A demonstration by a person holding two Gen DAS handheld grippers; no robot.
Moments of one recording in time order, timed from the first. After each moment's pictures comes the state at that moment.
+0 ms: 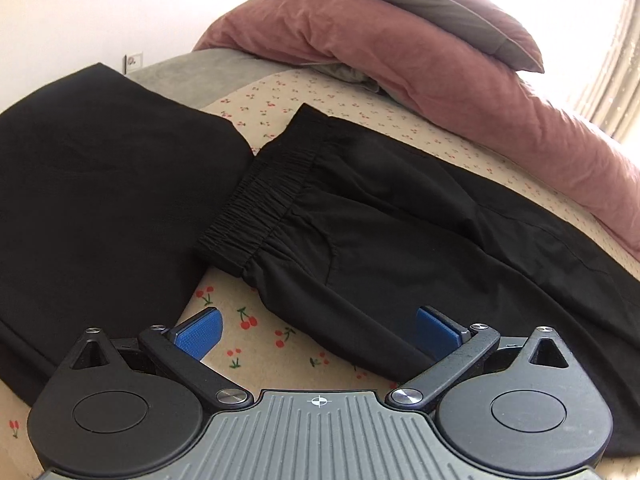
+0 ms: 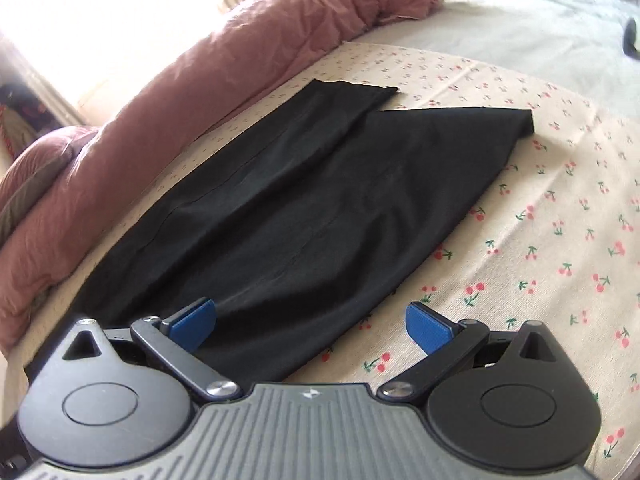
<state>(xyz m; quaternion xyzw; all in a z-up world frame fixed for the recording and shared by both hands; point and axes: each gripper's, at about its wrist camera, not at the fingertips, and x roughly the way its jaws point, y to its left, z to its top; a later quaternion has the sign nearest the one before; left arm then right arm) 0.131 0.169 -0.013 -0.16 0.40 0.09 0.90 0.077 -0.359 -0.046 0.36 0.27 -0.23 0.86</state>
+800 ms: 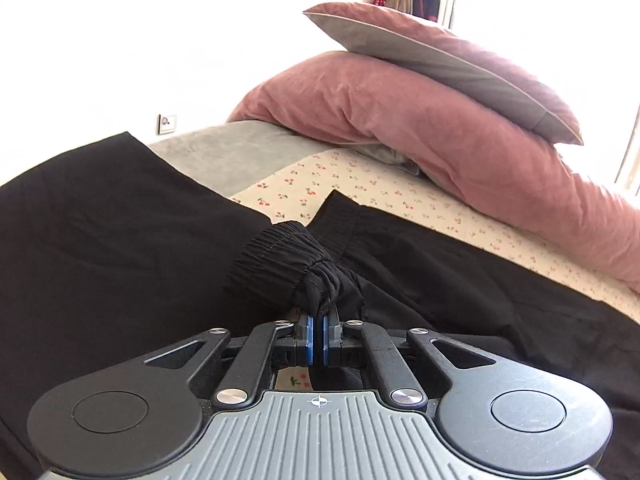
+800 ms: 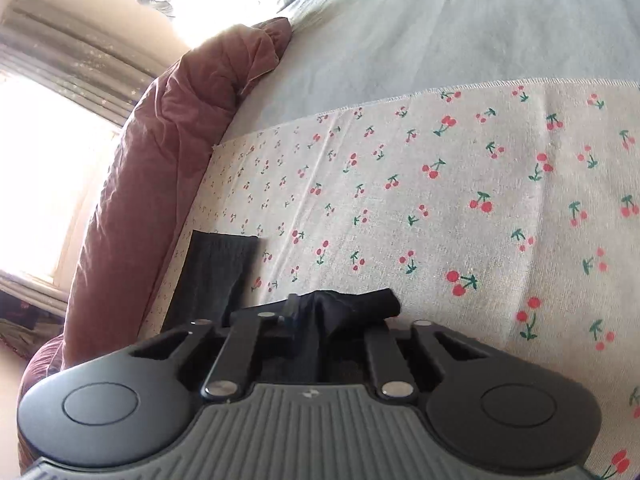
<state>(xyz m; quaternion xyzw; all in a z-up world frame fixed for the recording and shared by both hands) 0.148 0.194 -0.007 -0.13 0.30 0.15 0.93 0.081 -0.545 -0.083 0.52 0.13 -0.29 0.79</state>
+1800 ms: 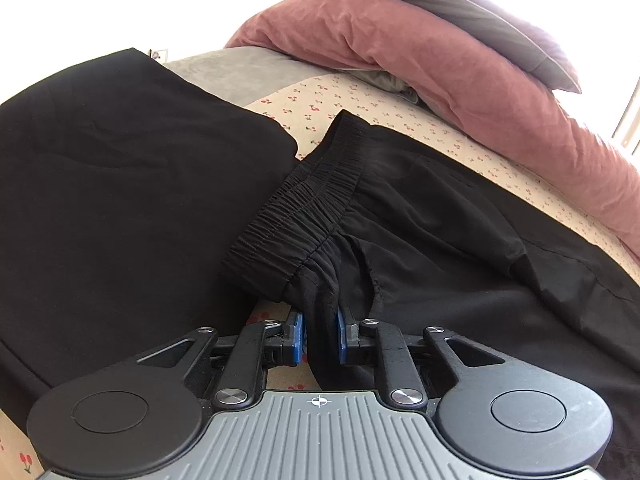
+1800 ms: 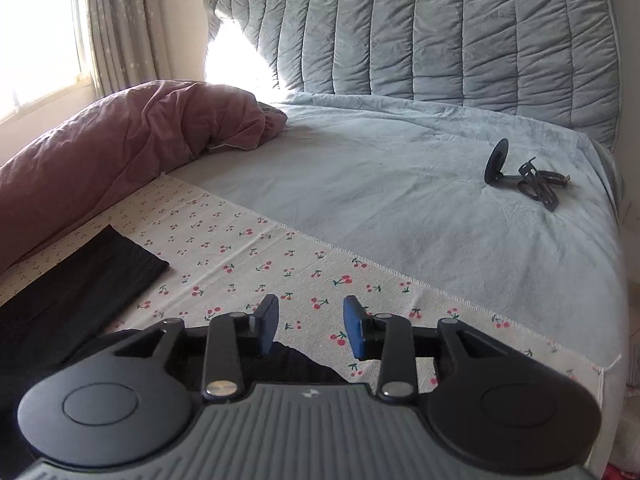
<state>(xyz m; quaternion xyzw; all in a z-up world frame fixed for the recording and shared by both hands) 0.126 0.206 -0.028 -0.17 0.38 0.11 0.90 0.051 -0.509 -0.040 0.23 0.19 -0.46 0.84</state>
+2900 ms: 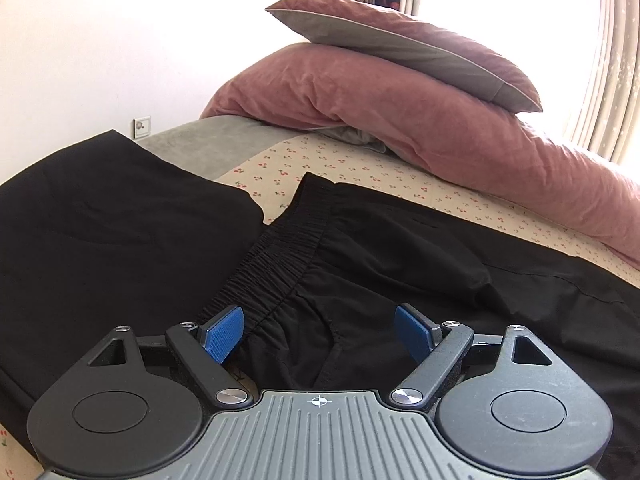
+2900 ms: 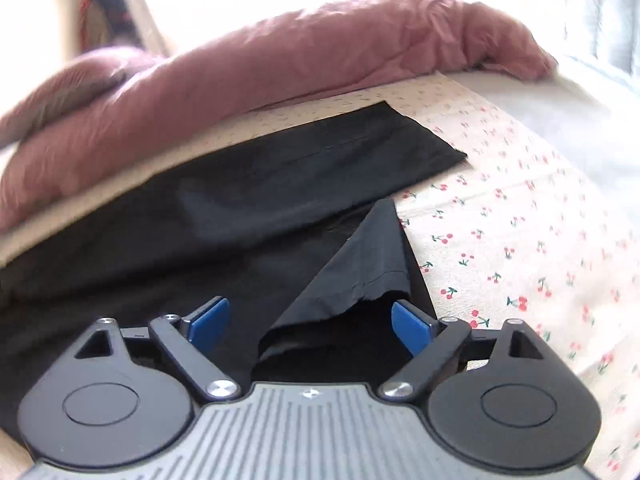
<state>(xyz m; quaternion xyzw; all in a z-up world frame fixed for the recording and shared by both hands) 0.117 0.175 -0.006 -0.11 0.30 0.10 0.94 0.152 -0.429 -0.048 0.22 0.30 -0.12 0.92</state>
